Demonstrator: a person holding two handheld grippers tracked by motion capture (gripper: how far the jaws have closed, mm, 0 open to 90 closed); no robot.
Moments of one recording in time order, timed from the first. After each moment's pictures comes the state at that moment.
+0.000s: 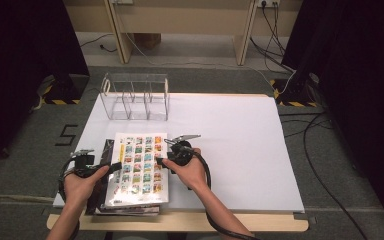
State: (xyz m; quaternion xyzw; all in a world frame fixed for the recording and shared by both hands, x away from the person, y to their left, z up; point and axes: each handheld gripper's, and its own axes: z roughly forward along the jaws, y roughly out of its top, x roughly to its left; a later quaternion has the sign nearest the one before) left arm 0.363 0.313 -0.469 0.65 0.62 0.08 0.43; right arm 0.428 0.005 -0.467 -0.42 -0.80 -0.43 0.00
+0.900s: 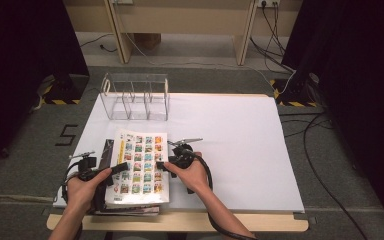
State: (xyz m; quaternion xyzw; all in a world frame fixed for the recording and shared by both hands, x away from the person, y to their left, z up) left arm 0.355 0.296 -0.469 0.60 0.63 0.01 0.49; right arm 0.427 0.000 -0.481 -0.44 -0.79 -0.43 0.04
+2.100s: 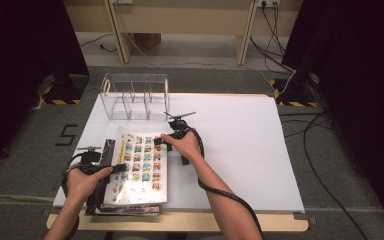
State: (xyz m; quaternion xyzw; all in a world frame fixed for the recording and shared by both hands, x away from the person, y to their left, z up) left arm 0.373 0.303 -0.461 0.69 0.60 0.02 0.41; right arm 0.527 0.023 -0.480 -0.47 -0.78 -0.40 0.08
